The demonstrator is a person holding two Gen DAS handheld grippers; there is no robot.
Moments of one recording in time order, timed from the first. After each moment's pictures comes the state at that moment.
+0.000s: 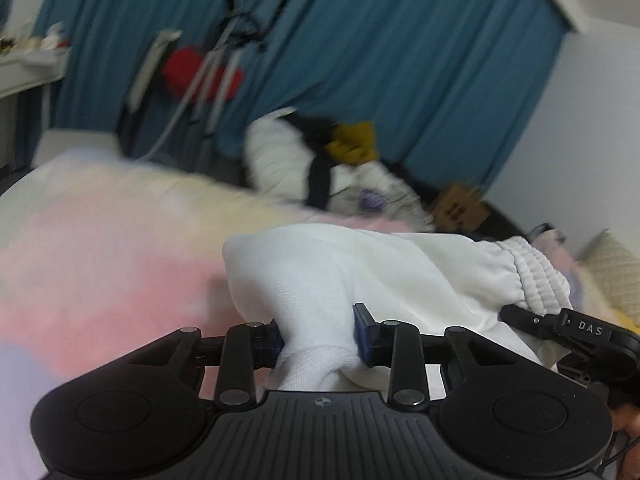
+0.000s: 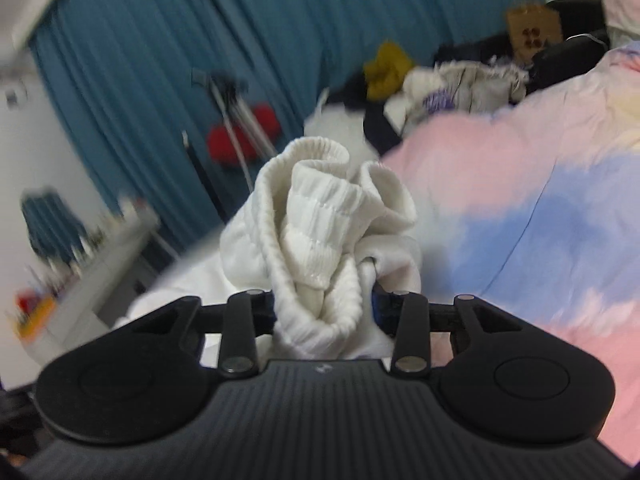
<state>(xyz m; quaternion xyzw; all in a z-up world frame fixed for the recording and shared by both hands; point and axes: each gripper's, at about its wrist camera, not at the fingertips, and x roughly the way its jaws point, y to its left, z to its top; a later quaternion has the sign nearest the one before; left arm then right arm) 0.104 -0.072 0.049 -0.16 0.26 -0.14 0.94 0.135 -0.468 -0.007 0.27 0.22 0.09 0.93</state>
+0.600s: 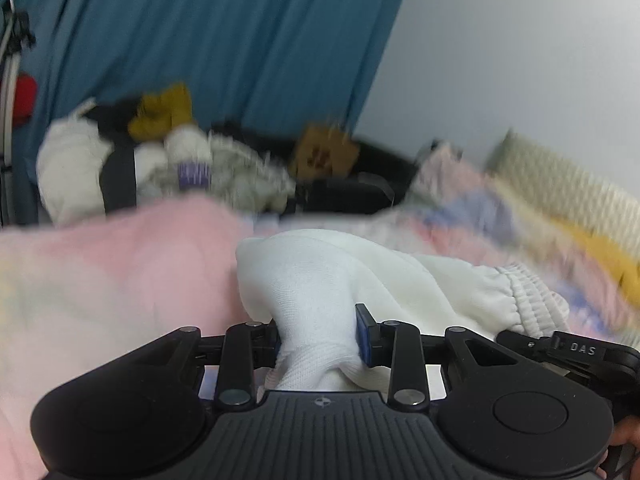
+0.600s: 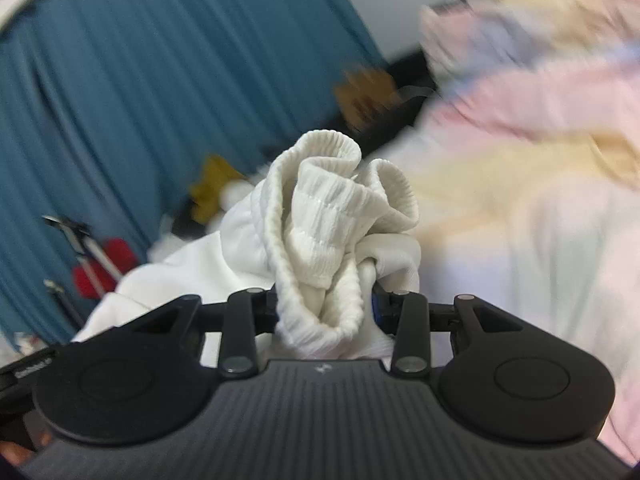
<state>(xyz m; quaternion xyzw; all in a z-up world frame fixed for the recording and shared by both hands) 0.284 -0.397 -0.036 -0.05 0.28 -0.33 0.90 0.178 -0.717 -0.102 0.32 0.19 -0.13 0.92</state>
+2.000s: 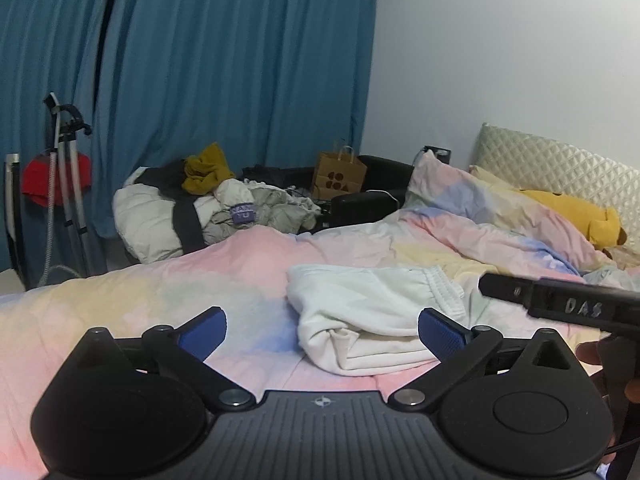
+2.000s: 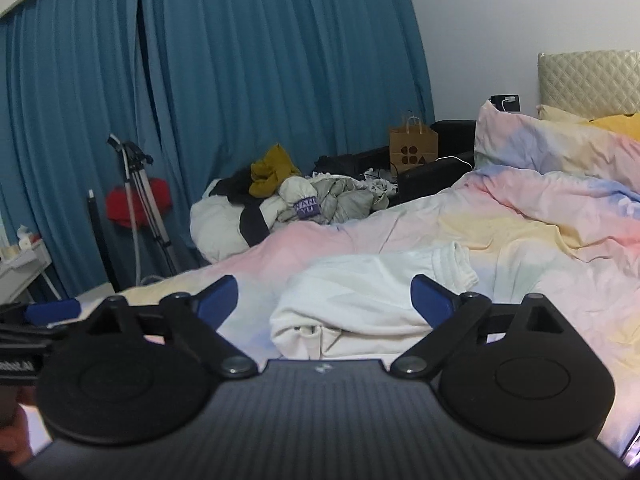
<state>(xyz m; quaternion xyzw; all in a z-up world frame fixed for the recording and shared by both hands) -0.015 -0.216 0.112 0.03 0.20 -0.28 0.94 -0.015 -0.499 0.042 0.13 0.16 -0.12 0.97</state>
